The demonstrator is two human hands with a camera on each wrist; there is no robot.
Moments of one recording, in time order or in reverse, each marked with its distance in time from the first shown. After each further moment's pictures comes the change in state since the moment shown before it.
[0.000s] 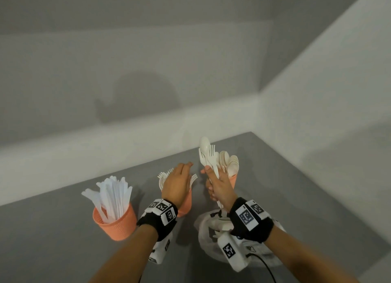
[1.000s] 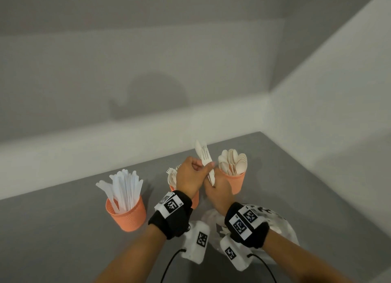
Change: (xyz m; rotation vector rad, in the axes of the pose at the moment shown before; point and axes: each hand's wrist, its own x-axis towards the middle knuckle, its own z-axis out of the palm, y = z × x) left_hand 0.001 0.054 -0.033 -0.761 0.150 -0.498; right_hand -0.002 0.024 0.023 -0.373 0.099 -0.292
